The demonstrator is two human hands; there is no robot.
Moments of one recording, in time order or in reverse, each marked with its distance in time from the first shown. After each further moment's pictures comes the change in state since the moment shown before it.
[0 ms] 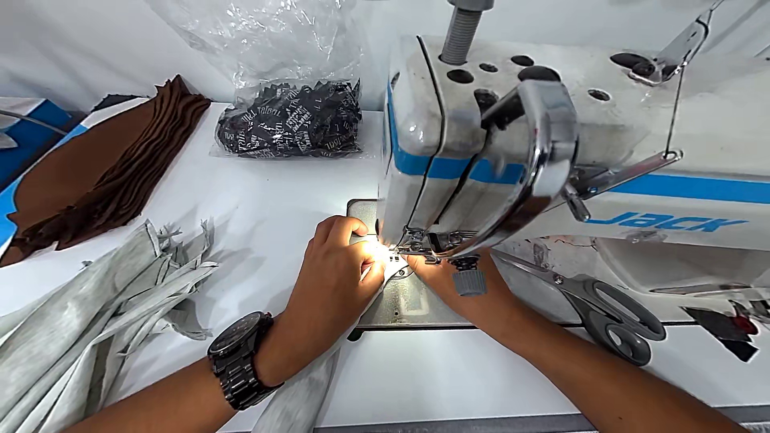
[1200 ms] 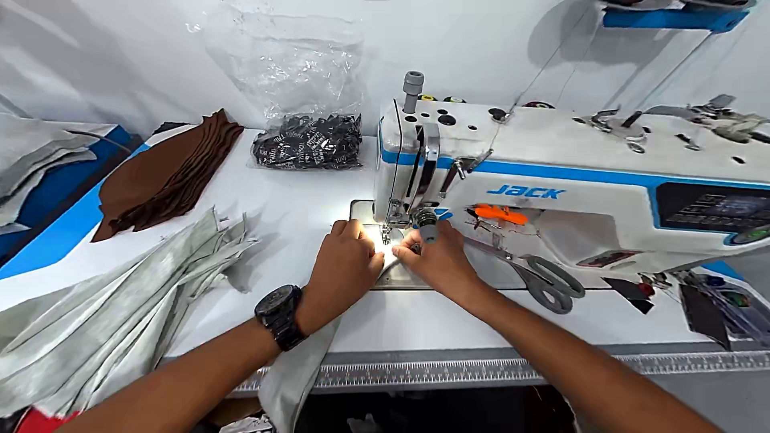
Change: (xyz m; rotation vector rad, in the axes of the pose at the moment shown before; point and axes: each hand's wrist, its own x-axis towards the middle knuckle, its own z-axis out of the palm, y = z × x) left_hand -0.015 0.021 -0.007 0.039 -0.060 0.022; right_hand -0.019 -0.012 -0.020 0.186 0.067 -0.020
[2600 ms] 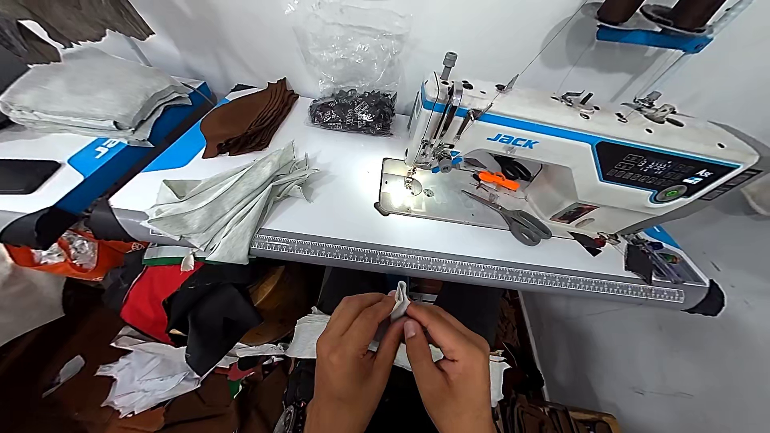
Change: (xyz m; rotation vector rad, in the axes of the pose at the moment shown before) left_hand -0.255 0.124 -0.030 -0.464 0.635 -0.061; right_hand -0.260 -0.148 -0.024 0.691 0.301 -0.189
